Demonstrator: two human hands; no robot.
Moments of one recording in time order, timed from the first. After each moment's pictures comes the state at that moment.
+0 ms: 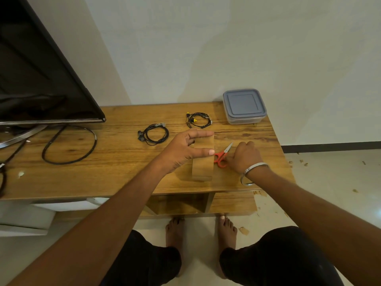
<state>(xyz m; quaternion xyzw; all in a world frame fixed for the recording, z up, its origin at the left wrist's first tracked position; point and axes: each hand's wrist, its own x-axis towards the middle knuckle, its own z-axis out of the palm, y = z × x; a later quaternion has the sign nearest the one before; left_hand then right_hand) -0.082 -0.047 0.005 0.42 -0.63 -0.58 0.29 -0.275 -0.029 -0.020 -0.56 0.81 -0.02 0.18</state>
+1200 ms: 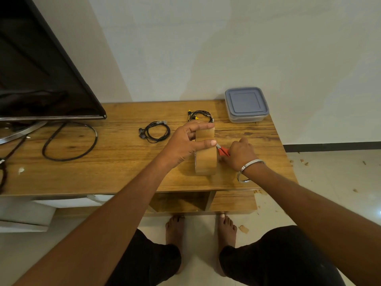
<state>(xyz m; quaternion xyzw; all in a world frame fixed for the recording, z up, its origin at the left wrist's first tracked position) -0.087 -0.051 0.003 0.42 -0.61 -0.56 0.36 -0.266 -0.040 -0.027 -0.62 0.76 0.05 0.18</state>
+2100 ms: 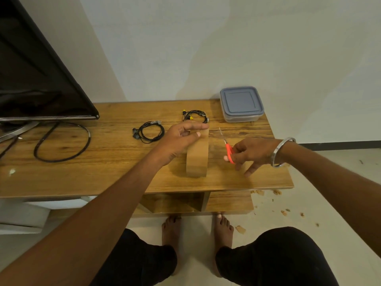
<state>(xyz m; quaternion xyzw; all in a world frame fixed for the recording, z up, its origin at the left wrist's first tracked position) -0.084 -0.067 -0.006 0.43 -0.63 -0.55 0.34 -0.323 -0.036 0.030 -0.55 0.60 0.02 0.58</state>
